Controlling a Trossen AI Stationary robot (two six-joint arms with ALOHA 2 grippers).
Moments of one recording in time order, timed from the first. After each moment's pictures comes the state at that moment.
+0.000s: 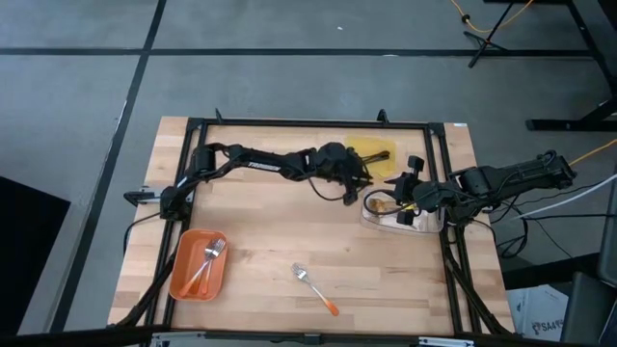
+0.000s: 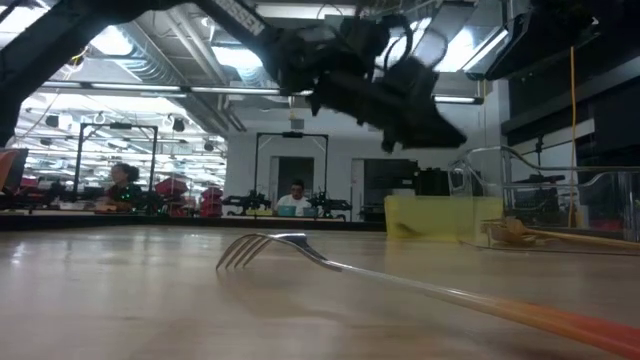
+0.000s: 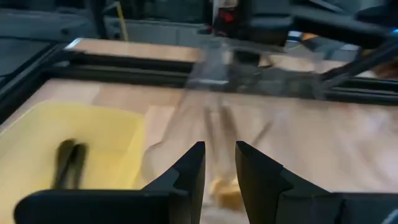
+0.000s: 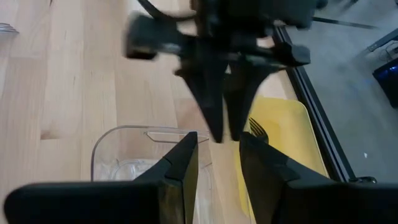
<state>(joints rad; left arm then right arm) 0.20 2.20 1.59 0.26 0.18 -0.02 0.27 0.89 0.87 -0.81 0.53 0.11</state>
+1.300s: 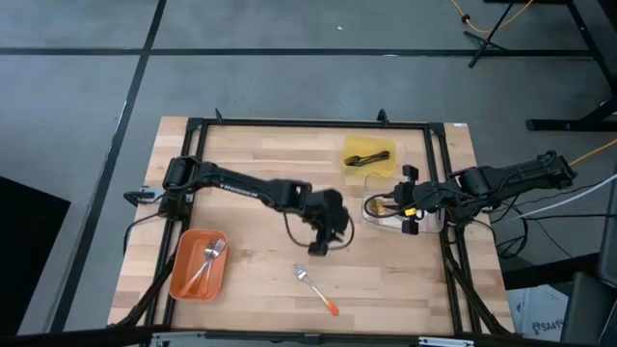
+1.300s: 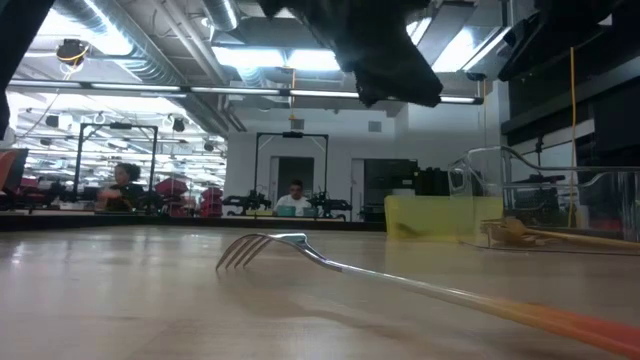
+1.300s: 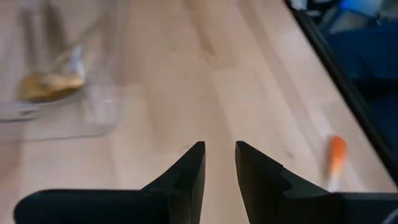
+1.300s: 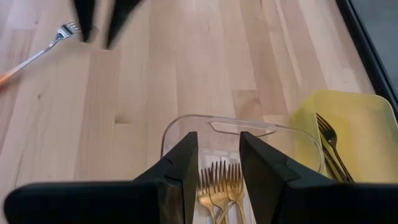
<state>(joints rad) -0.09 1.99 1.59 -0.37 0.20 0.03 0.27 0.90 0.87 -0.81 0.30 0.16</state>
